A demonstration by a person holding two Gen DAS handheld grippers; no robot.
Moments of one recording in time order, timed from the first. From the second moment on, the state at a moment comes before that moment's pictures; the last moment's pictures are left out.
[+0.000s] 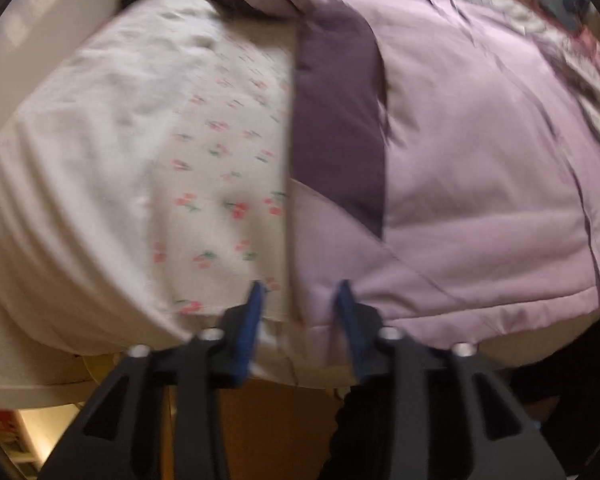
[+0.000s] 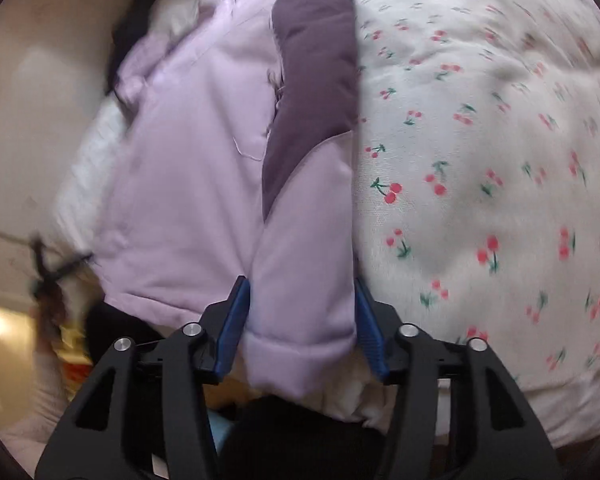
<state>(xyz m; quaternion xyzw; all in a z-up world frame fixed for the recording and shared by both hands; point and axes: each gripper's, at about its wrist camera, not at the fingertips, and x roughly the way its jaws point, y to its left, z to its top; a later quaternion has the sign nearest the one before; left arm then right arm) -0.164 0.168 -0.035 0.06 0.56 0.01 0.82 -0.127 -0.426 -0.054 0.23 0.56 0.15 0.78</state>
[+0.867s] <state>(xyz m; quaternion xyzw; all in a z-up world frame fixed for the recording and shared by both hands) 0.051 0.097 0.036 -0.06 0.37 0.02 0.93 0.062 -0.230 0.029 0.18 0.42 0.27 0.85</state>
